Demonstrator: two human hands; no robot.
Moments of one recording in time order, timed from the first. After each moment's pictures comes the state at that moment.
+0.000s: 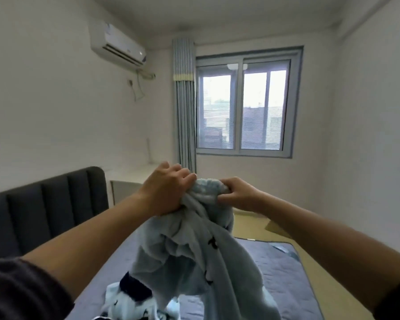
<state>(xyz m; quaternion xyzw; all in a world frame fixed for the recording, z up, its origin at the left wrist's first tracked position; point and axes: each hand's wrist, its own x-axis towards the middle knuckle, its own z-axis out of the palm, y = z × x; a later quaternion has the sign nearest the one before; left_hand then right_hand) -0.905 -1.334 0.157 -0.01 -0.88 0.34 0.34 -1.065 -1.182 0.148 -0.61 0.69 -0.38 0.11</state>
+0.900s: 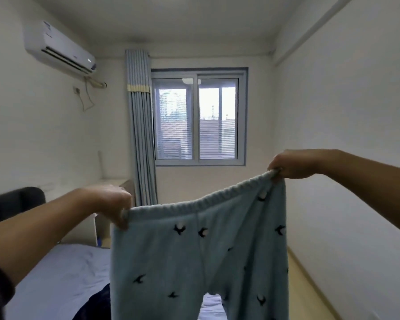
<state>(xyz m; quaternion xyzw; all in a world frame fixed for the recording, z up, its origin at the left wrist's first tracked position) -0.915 -1.407 0.173 0.12 -0.96 0.23 -0.08 -1.142 -1.042 0.241 -0.47 0.87 0.10 -0.12</state>
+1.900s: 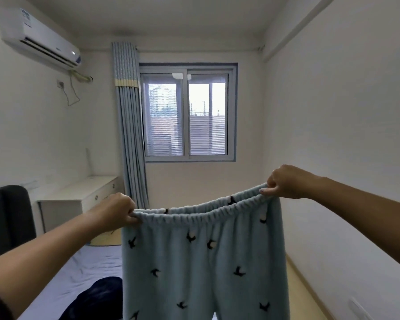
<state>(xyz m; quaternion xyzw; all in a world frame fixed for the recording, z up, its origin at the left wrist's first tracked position) -0.943 -1.387 0.118 0.10 -0.97 0.10 0.18 -1.160 -1.007 0.181 -0.41 0.89 0.04 -0.17</state>
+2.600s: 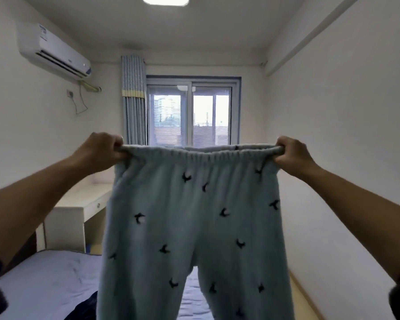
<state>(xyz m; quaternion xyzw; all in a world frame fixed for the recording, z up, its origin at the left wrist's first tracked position) -0.901 -1.390 0.253 0.14 -0.92 0.02 0.36 -1.140 -1.021 0.239 -0.32 0.84 -0.32 -0.30</state>
